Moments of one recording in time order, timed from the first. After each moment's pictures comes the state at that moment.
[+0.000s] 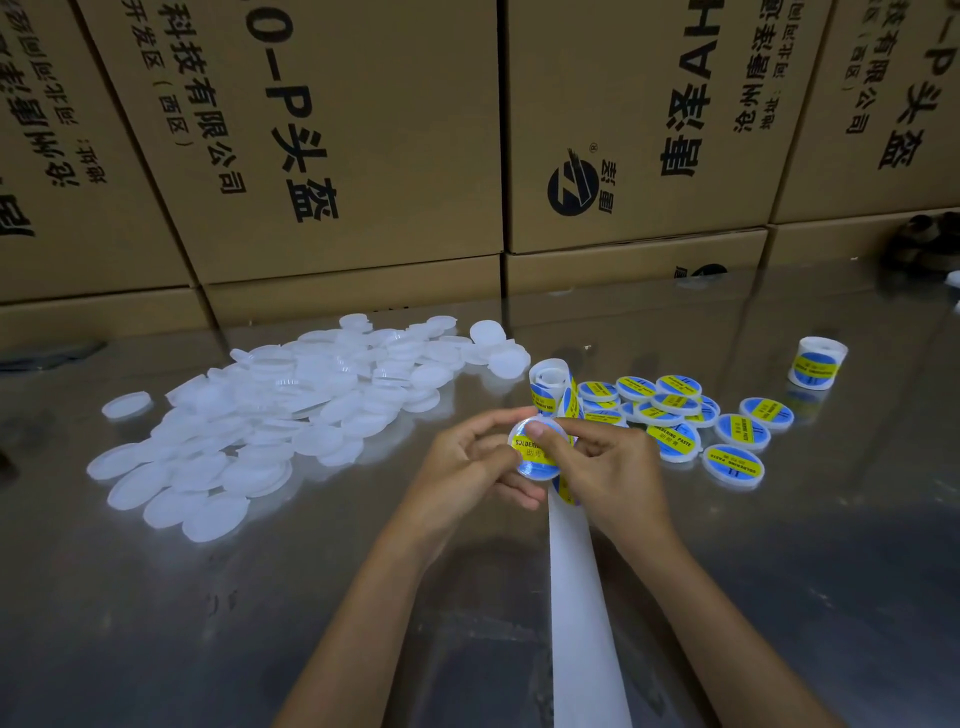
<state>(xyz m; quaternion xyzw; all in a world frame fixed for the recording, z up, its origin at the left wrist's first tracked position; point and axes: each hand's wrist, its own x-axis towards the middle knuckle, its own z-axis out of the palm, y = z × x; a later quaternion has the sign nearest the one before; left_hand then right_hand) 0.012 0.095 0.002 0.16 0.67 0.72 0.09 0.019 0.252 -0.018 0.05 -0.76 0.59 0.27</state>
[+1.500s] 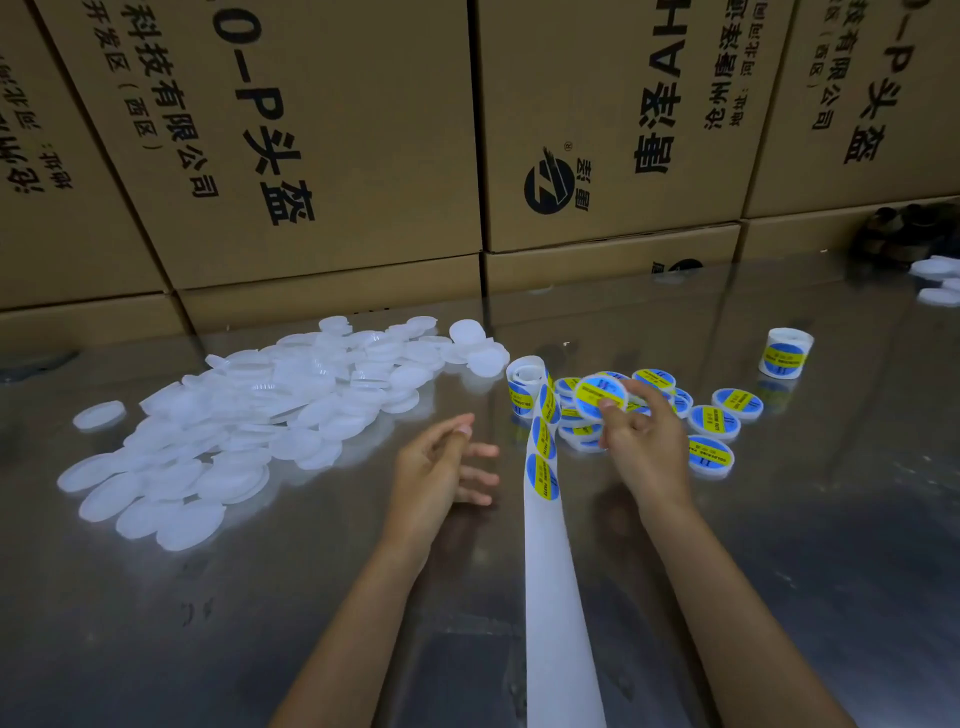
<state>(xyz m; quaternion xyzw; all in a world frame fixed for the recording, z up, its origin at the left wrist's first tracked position) -0.001 0.106 -0.023 0.02 0.66 0.75 -0.01 -0.006 0.306 -0.028 -0.14 -0.69 0.65 0.29</state>
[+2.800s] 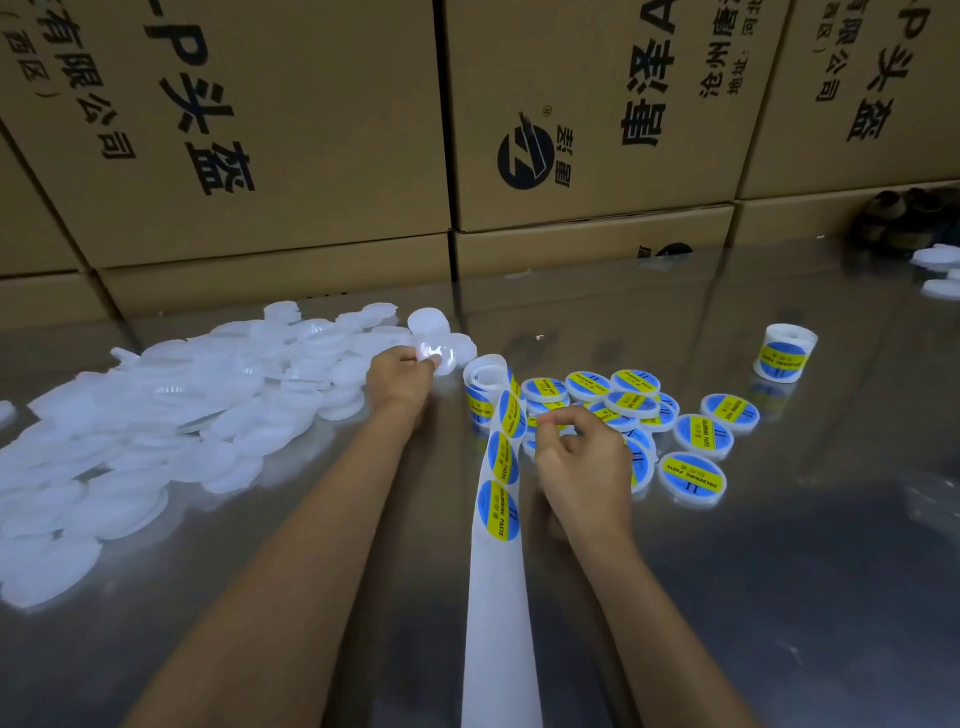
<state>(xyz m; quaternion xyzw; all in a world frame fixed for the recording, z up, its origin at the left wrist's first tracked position) -0.196 0.140 -0.040 -0.11 0.82 0.55 -0.13 -0.037 0.294 -0.052 -0.15 -0.79 0.54 0.27</state>
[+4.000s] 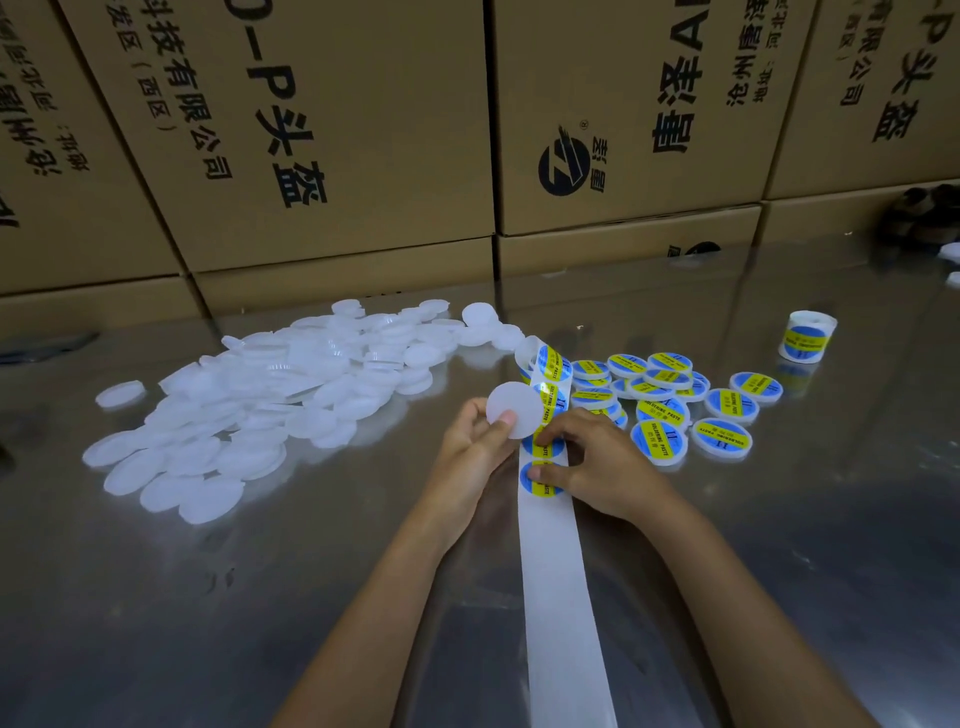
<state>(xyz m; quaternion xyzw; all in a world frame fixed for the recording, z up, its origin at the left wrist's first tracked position) -0.005 0.119 -0.032 0.07 0.63 0.77 0.05 0.002 0.284 -0.040 0.10 -0.92 0.36 0.11</state>
